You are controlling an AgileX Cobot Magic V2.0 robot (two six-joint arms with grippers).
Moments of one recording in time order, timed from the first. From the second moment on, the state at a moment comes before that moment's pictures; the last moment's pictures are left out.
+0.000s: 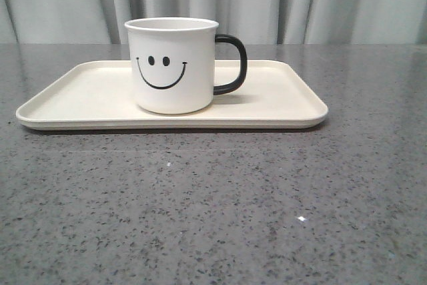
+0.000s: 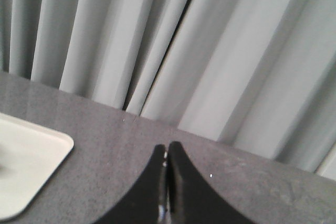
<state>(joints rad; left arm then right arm) -0.06 0.00 0.00 0.12 -0.08 -0.16 0.12 0.25 -0.77 0.03 0.59 -0.27</state>
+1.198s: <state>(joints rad) -0.06 0.00 0.00 0.12 -0.08 -0.16 0.12 -0.01 -0.09 0.13 0.31 -0.27</state>
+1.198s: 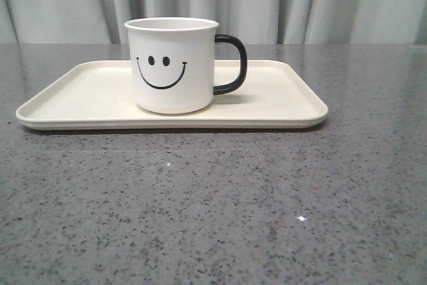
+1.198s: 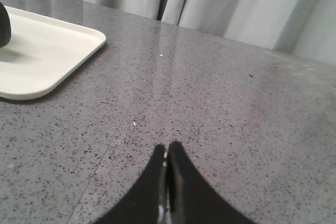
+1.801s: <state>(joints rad) -0.06 0.00 0.00 0.12 -0.08 -0.16 0.12 -0.01 0.03 0.07 0.13 -0.27</state>
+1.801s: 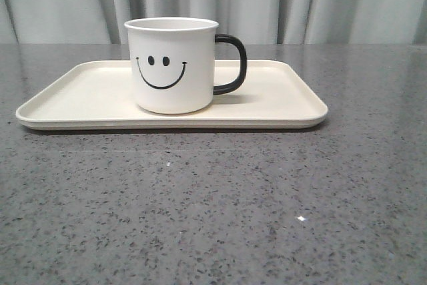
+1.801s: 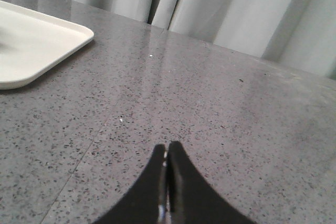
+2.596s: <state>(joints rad) -0.06 0.00 0.00 0.12 -0.08 -0.16 0.12 -0.01 0.03 0.03 0.12 -0.12</state>
